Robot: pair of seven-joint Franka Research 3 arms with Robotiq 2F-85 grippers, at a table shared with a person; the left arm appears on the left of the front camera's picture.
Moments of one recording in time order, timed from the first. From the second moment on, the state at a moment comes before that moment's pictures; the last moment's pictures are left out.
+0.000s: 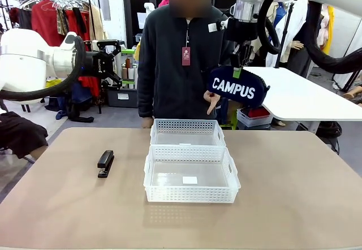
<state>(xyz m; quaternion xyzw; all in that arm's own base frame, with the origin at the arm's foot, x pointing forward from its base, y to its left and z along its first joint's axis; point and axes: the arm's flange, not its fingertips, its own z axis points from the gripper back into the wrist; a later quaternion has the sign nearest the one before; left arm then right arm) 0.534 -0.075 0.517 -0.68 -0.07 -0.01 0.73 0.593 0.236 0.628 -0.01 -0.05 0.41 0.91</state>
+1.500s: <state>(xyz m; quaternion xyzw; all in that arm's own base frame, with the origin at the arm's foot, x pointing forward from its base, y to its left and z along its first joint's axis) 0.534 -0.075 0.517 -0.68 -0.07 -0.01 0.73 0.626 0.348 0.520 -0.02 -0.03 0.62 0.79</state>
